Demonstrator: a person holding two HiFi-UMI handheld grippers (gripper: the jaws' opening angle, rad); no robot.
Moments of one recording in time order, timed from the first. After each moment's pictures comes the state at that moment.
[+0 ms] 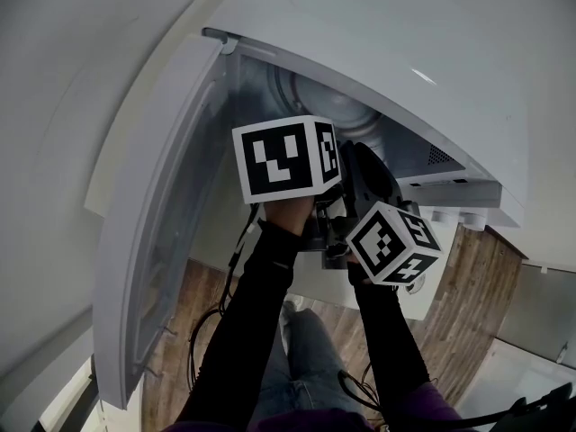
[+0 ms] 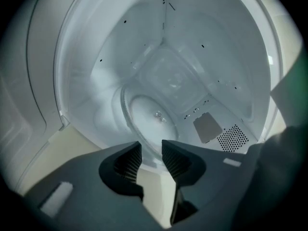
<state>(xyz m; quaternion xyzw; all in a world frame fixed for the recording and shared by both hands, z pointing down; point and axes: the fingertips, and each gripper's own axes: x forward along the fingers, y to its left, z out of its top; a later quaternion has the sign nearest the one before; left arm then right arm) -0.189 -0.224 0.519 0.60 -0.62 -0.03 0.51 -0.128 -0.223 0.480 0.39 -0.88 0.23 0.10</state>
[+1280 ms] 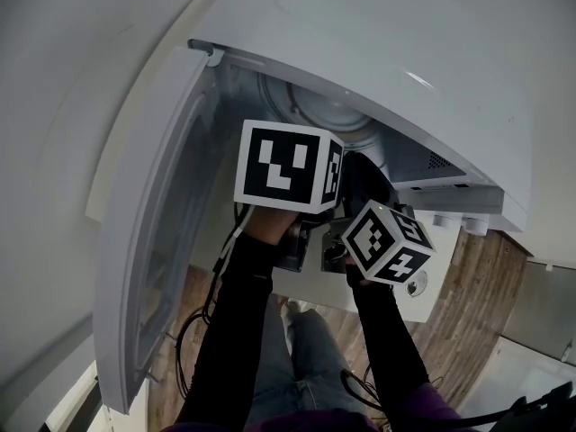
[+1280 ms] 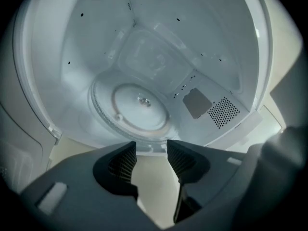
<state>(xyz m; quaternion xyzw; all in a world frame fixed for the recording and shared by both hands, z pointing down) -0.165 -0.210 0.519 0.67 -0.54 0.10 0.49 -0.114 -0.232 0.511 0.43 -0.86 0.25 0.14</state>
